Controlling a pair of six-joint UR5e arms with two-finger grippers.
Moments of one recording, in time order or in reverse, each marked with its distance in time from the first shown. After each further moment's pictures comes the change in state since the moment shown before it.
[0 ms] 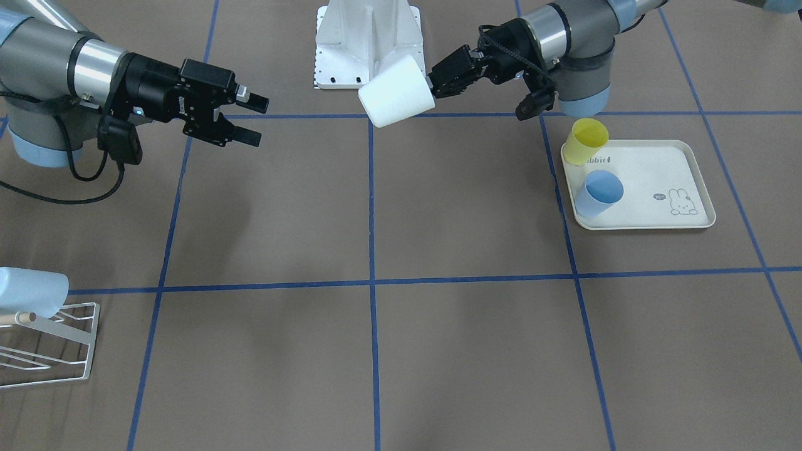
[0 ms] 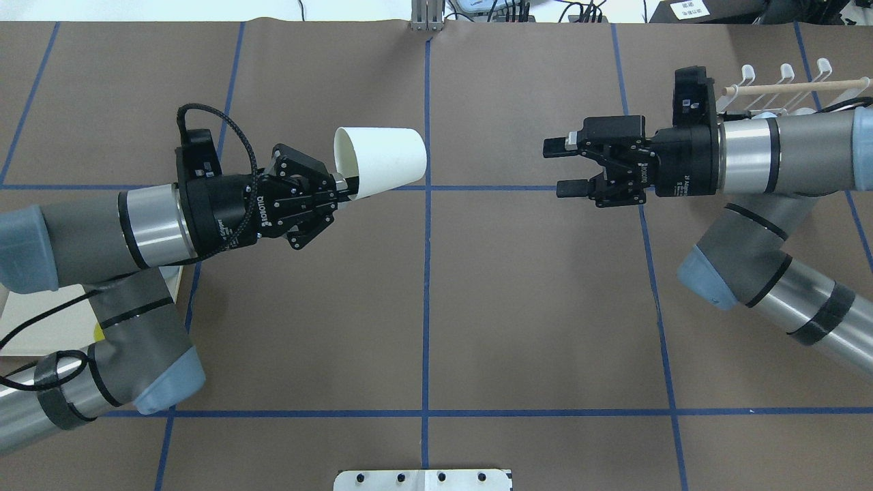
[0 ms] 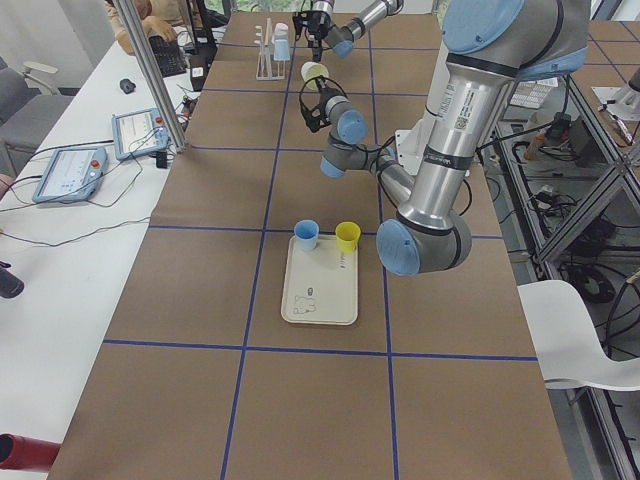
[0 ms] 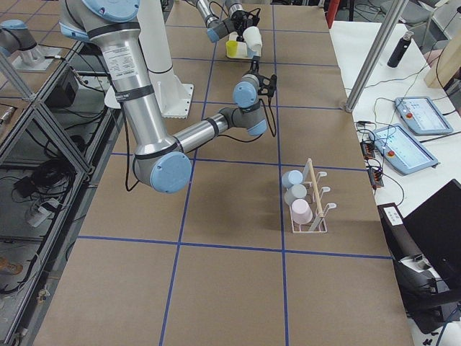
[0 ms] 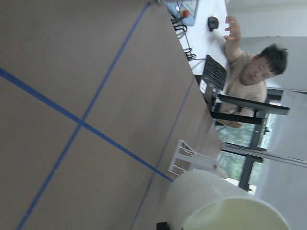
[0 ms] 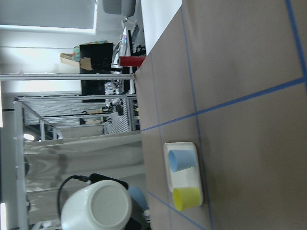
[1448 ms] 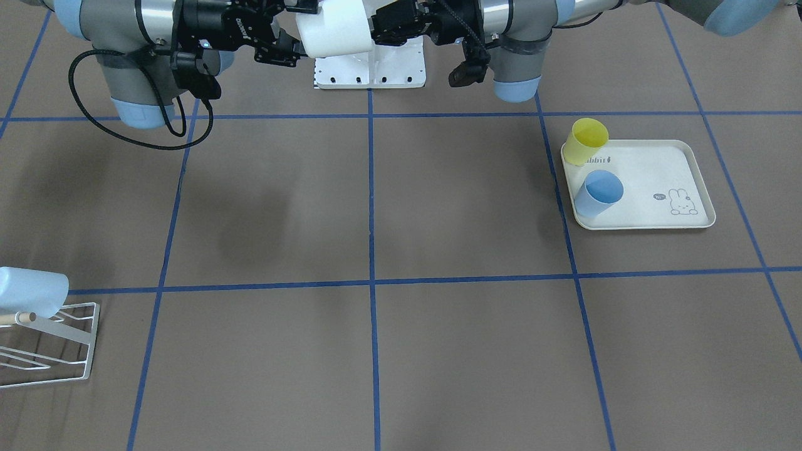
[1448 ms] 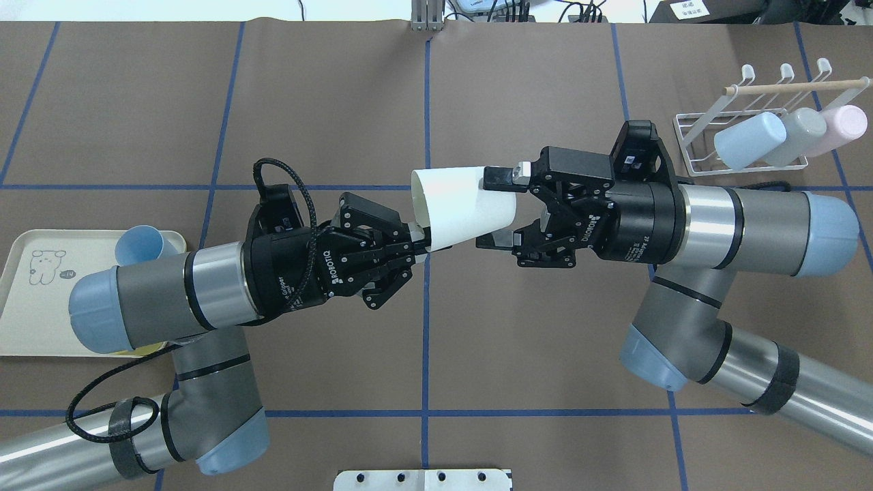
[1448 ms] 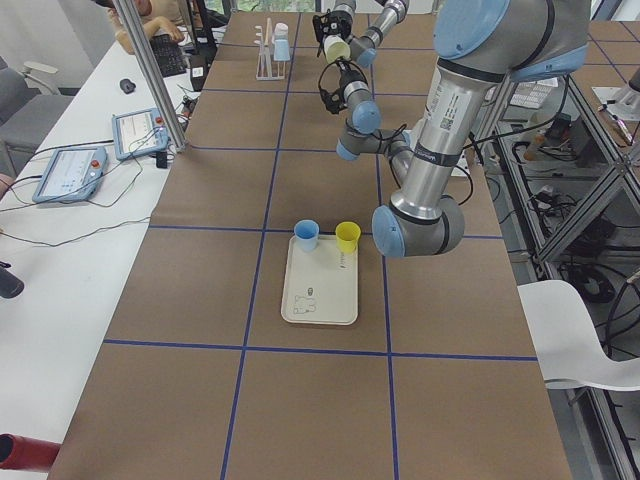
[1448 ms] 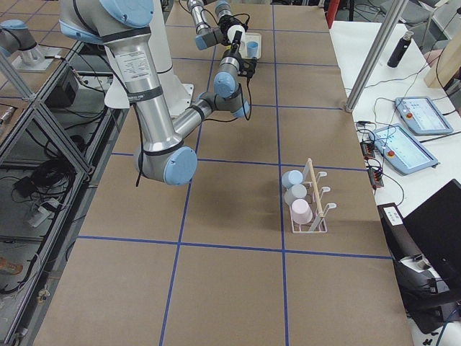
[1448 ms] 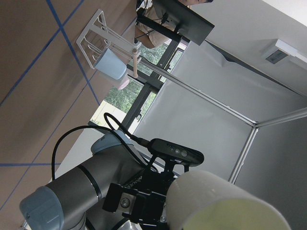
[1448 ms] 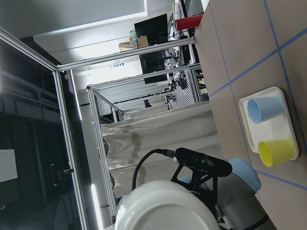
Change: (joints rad) left arm 0.126 -0.107 0.021 -0.083 0.059 -0.045; right arm -0.175 0.040 0.099 0.084 -0.204 0.119
